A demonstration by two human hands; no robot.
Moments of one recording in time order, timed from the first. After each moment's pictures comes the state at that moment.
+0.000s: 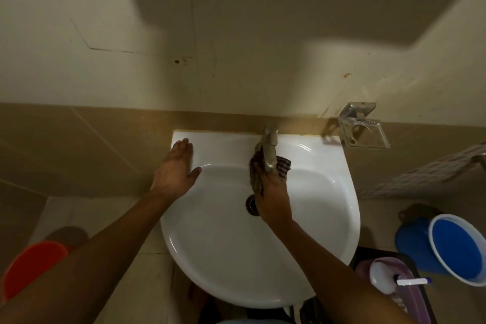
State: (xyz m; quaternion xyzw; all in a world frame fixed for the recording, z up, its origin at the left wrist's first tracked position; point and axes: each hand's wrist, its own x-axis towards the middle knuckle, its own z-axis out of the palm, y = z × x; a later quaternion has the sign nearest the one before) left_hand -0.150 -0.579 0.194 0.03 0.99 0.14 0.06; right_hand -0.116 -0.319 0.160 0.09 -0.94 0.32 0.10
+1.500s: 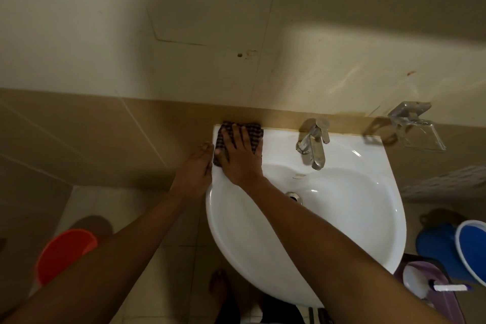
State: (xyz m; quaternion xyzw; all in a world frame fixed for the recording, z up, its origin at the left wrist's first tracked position) left_hand -0.125 -0.642 0.180 0.02 0.94 0.33 0.06; right_hand -0.177 -0.496 0.165 0.14 -0.98 0.12 -0.03
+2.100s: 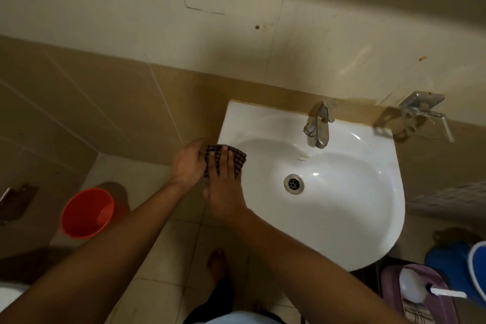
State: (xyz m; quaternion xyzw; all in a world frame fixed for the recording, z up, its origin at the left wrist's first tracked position) left_hand -0.048 -0.632 0.195 -0.14 0.94 0.33 0.00; right_hand -0.025 -0.510 0.151 0.25 -0.94 0.22 -0.10
